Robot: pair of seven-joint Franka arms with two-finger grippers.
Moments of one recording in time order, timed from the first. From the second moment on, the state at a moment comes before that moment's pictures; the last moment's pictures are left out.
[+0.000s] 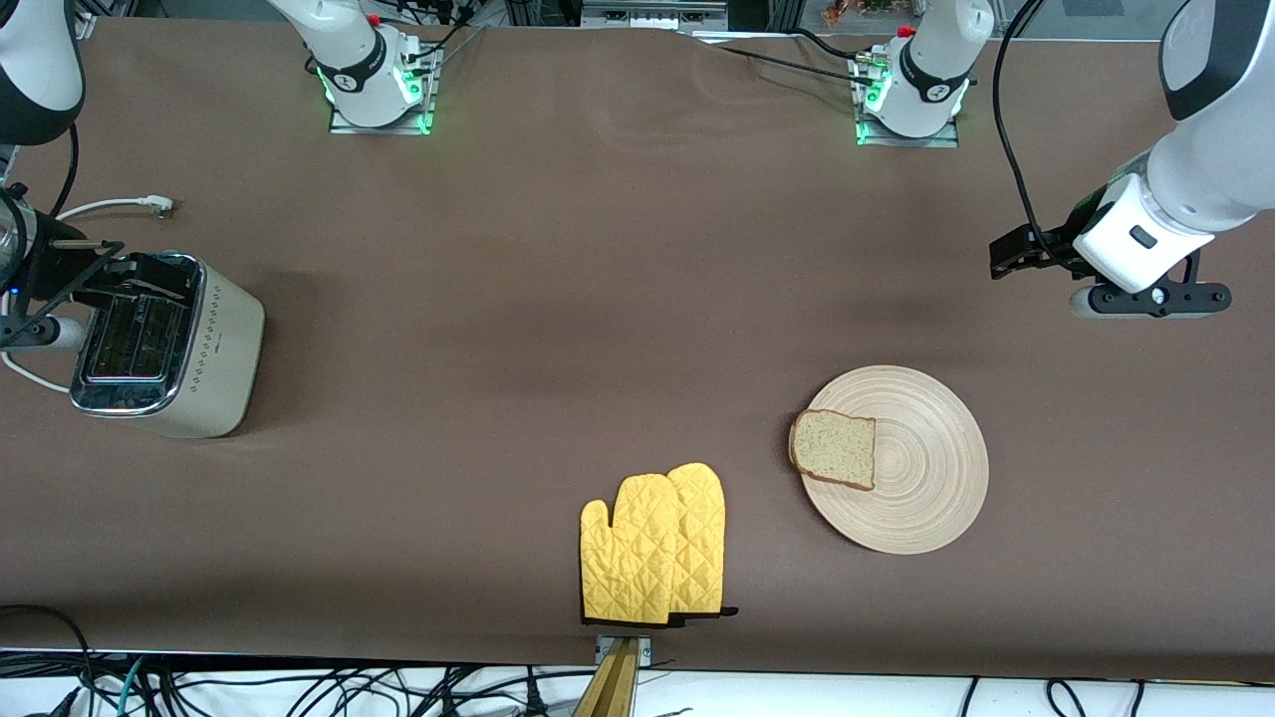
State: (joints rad) left arm -0.06 0.07 -0.05 -1.64 -0.02 1.57 -0.15; right arm -0.05 0.19 0.03 -1.49 -0.01 1.60 -0.05
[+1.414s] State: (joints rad) left arm 0.01 0.15 -0.04 -1.63 -0.12 1.53 -0.16; right arm -0.05 0.19 0.03 -1.49 -0.01 1.60 -0.05
